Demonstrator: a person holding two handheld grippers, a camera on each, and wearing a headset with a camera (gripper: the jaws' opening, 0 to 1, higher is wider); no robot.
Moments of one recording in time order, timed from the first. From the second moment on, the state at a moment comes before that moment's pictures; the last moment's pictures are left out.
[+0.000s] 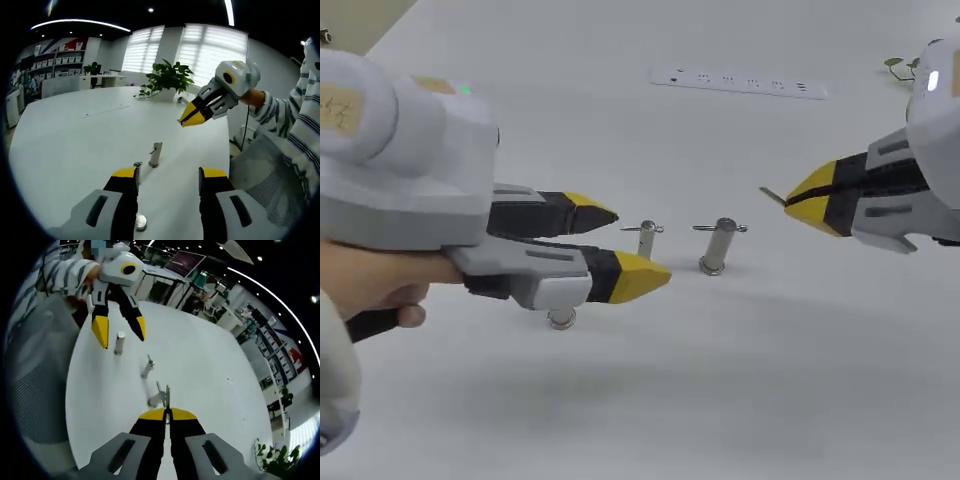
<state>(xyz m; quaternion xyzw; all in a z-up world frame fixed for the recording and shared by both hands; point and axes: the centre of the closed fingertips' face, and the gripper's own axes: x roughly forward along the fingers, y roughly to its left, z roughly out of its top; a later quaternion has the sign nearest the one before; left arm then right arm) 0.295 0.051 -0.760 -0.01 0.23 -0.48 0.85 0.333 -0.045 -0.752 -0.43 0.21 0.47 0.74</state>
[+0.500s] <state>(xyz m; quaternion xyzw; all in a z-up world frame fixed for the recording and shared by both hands) 0.298 0.033 -0.752 -0.05 0.24 -0.49 0.84 0.304 -0.016 -0.747 -0.44 0.17 0.48 0.74</state>
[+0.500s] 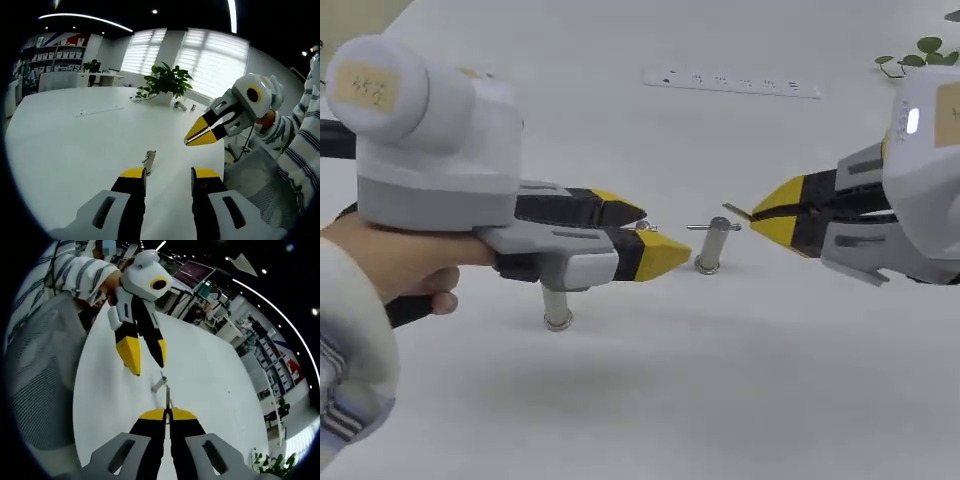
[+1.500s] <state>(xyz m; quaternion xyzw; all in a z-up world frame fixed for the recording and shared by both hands) 0.282 0.014 -0.744 -0.15 0.28 -0.52 0.79 0.285 0.003 -0.755 -0.46 0.16 0.49 0.72</state>
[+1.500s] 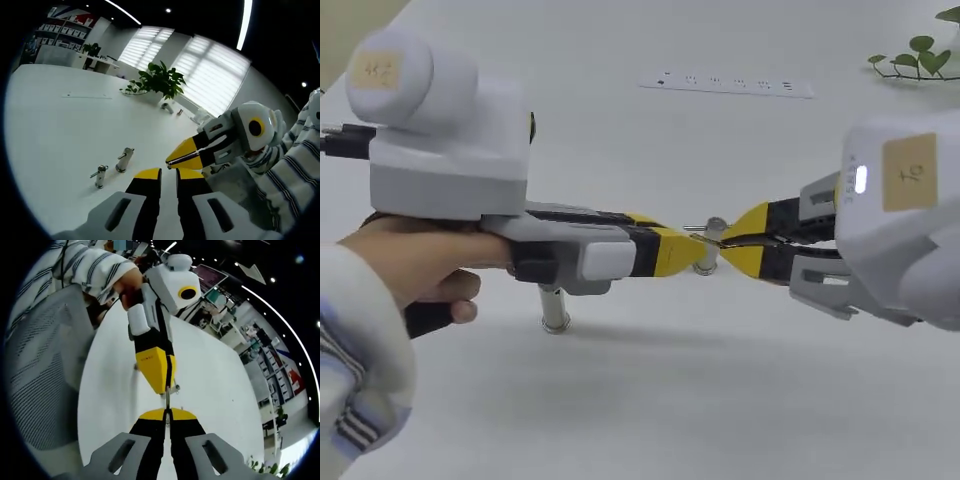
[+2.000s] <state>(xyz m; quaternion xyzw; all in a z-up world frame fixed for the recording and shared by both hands) 0.280 0.012 -0.745 -0.15 0.28 -0.53 0.79 0.280 0.010 -0.756 -0.46 0.15 0.50 0.72</state>
